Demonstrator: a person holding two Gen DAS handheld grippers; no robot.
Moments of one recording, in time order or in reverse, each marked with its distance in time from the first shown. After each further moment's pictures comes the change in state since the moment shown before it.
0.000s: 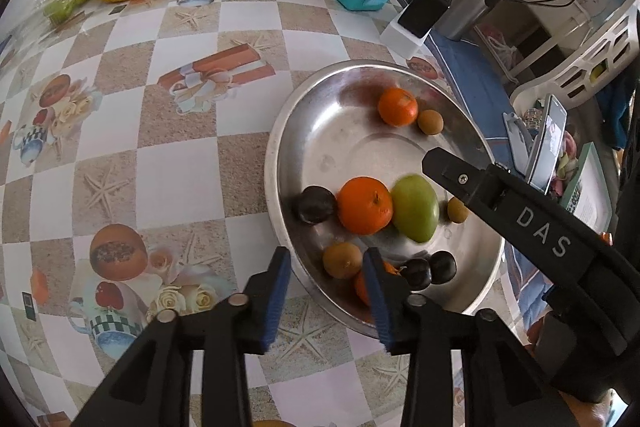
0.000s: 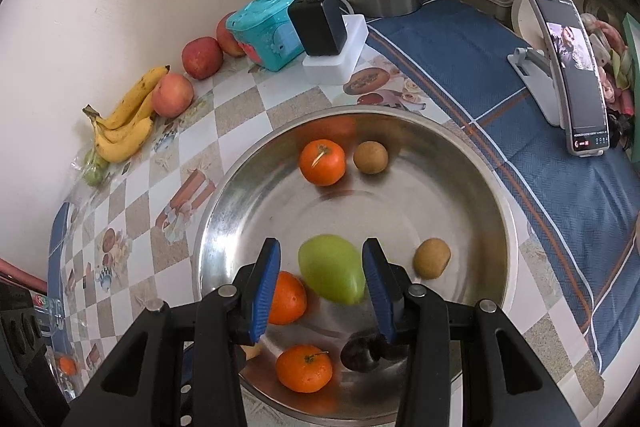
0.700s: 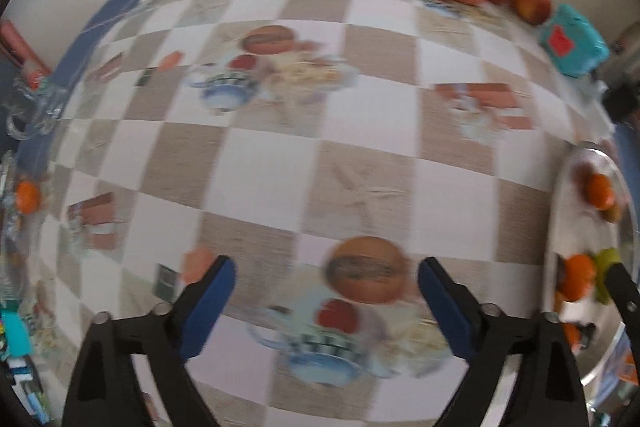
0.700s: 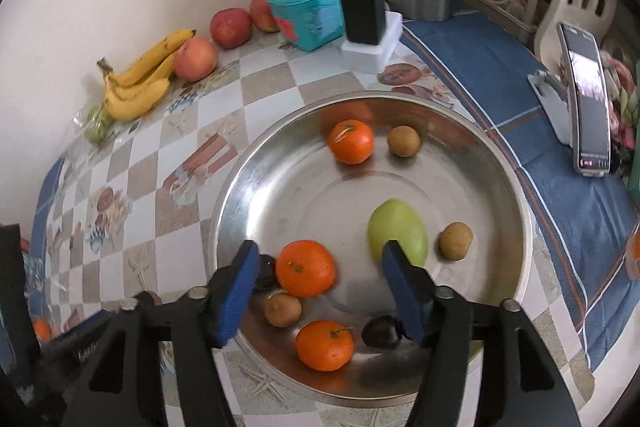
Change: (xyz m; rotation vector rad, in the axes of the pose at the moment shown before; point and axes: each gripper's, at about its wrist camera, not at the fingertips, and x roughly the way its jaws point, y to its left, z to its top) left arm -0.020 0.127 0.000 -0.306 -0.042 0.457; right arm 0.000 0.040 -0.023 -0.165 0.016 -0.052
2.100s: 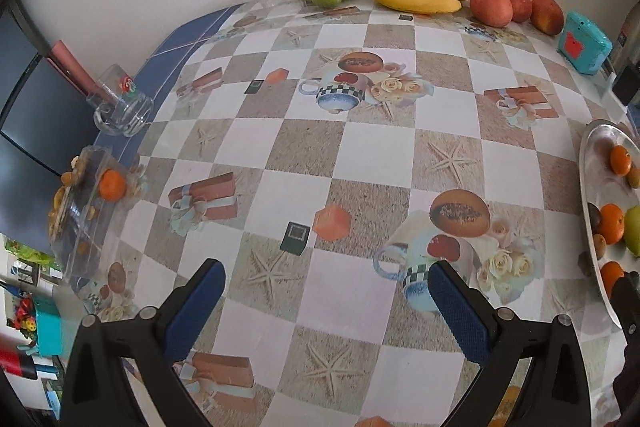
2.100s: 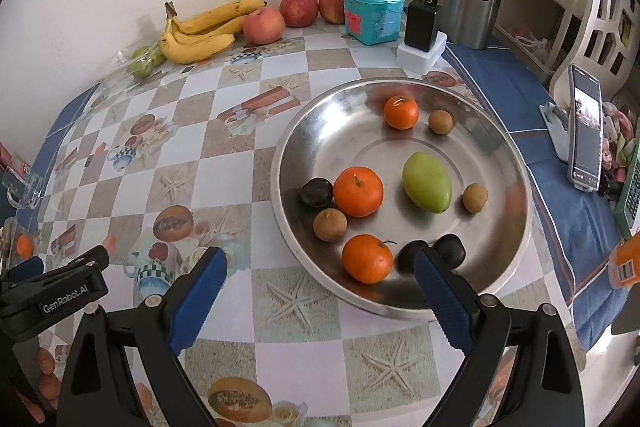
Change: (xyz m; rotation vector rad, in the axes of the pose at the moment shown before) left arm -0.058 0.043 -0.053 0.019 -0.139 0.168; right arm -0.037 0.040 -0.066 -0.187 -0.049 -0.007
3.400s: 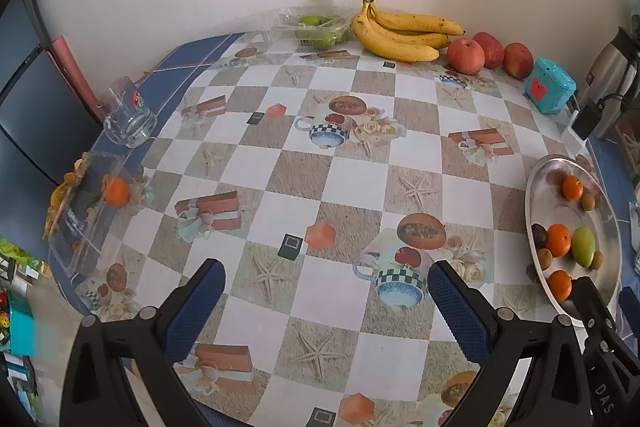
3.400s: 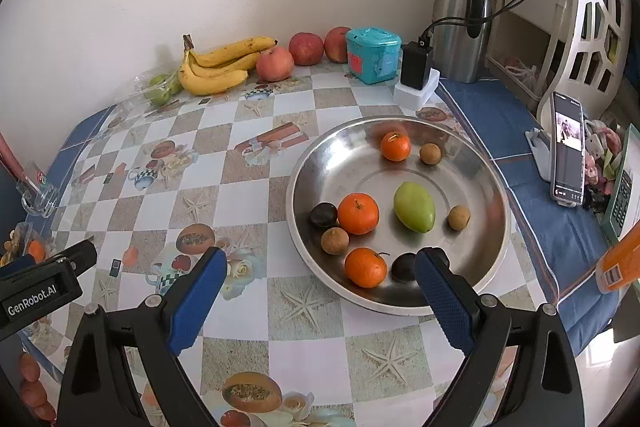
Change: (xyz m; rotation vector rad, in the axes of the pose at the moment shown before) left arm -0.054 0.018 -0.005 -0.051 -0.107 -0.108; right arm -0.037 0.004 -0.005 -0.008 -0.115 0.010
